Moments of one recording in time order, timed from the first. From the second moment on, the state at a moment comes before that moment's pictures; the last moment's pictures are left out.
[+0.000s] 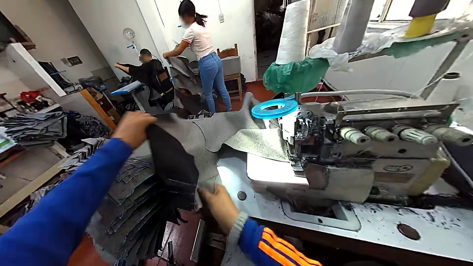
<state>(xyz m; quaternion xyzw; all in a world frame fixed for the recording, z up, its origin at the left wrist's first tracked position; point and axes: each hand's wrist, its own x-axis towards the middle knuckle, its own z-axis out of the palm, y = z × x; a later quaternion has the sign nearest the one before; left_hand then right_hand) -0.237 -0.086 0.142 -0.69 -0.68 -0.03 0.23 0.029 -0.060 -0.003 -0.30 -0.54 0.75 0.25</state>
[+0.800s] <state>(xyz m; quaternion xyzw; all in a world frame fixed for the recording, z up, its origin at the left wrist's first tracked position) -0.019 -0.020 0.004 -0.83 -0.48 -0.29 0.06 0.340 0.015 -0.017 -0.57 -0.65 0.00 0.50</state>
